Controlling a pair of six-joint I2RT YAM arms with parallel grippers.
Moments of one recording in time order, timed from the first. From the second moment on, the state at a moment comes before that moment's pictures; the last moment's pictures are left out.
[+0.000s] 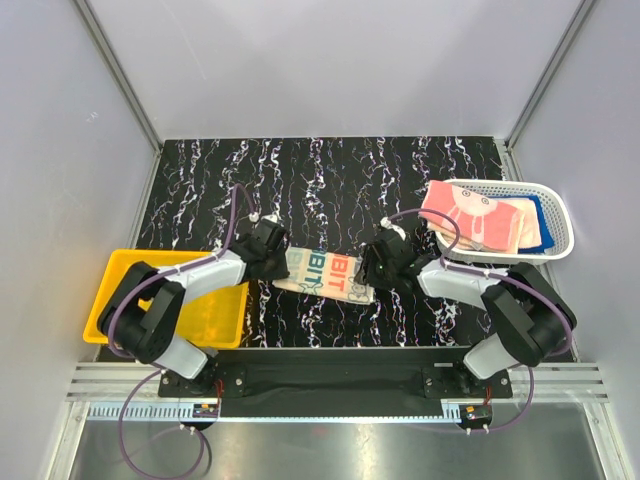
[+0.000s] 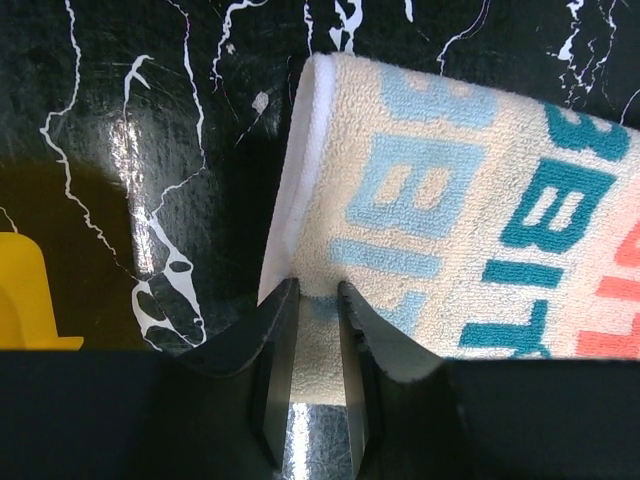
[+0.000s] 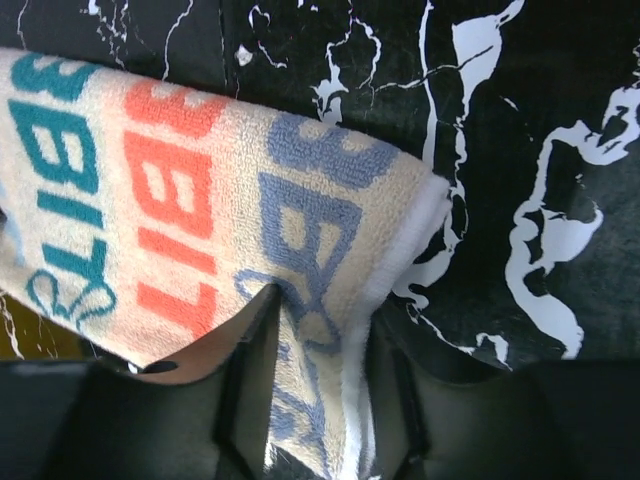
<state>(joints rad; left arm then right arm) -0.56 1.51 0.75 -0.27 -0.11 -0.63 0.65 1.51 0.67 -0.04 0.03 0.76</state>
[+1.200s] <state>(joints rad) -0.57 1.01 0.95 -0.66 -0.11 -0.45 0.64 1.55 1.73 -1.08 0.62 0.20</state>
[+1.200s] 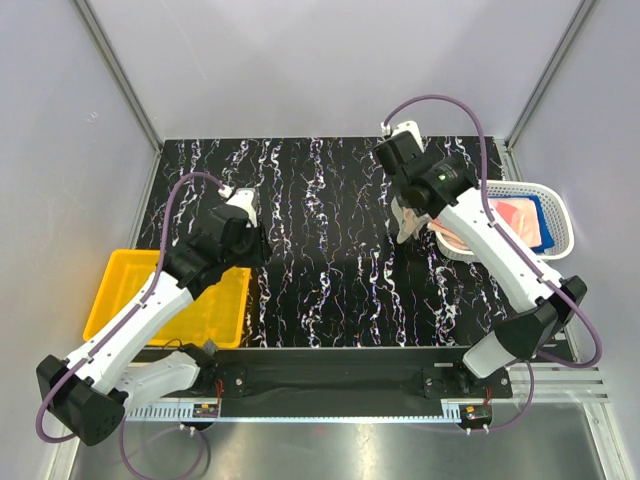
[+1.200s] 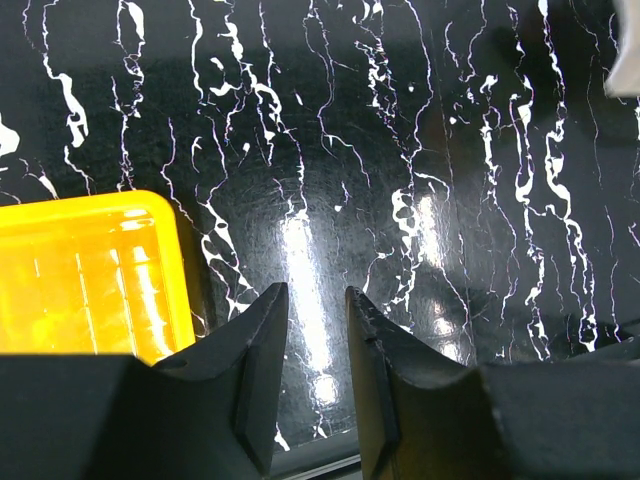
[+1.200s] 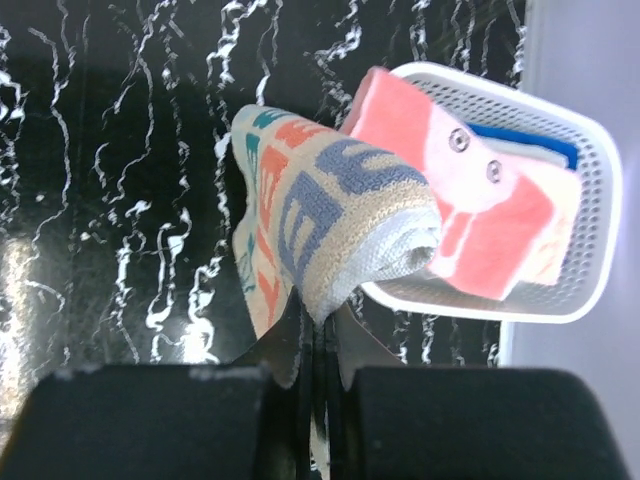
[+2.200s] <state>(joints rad) -0.57 1.06 0.94 -0.66 -0.03 -0.44 -0.03 1.60 1.62 -1.01 0.42 0.13</state>
